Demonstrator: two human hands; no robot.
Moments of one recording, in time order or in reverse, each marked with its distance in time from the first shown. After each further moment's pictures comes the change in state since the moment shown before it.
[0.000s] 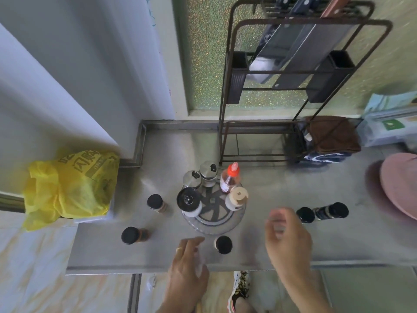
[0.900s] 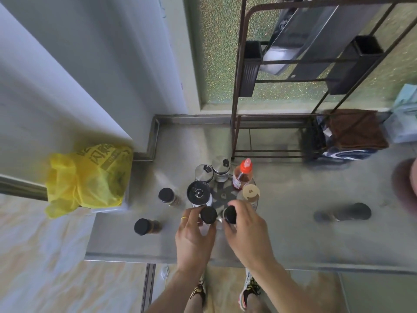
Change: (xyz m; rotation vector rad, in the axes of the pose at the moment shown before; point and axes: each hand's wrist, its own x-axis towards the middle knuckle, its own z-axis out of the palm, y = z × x) left_hand 0.055 0.019 -0.003 0.056 0.319 -0.086; right_hand -0.011 -0.049 0.065 -0.075 -0.411 -0.264
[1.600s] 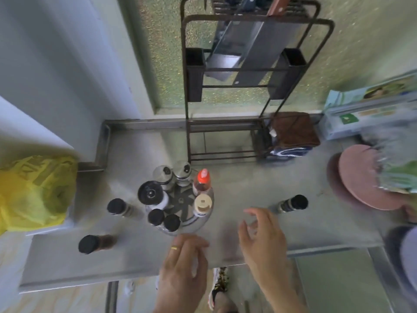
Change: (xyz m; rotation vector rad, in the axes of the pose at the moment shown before) left_hand -0.060 0.082 -0.006 -0.186 -0.074 0.318; right_hand -0.041 0.072 -0.080 -0.052 0.381 0.249
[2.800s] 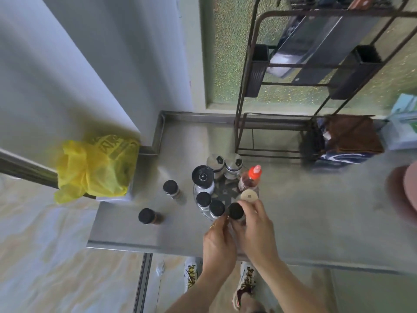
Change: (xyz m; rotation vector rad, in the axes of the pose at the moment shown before) left_hand 0.007 -0.046 0.012 -0.078 -0.084 -0.497; right_hand -0.020 -0.058 0.081 0.064 -0.350 -0.194
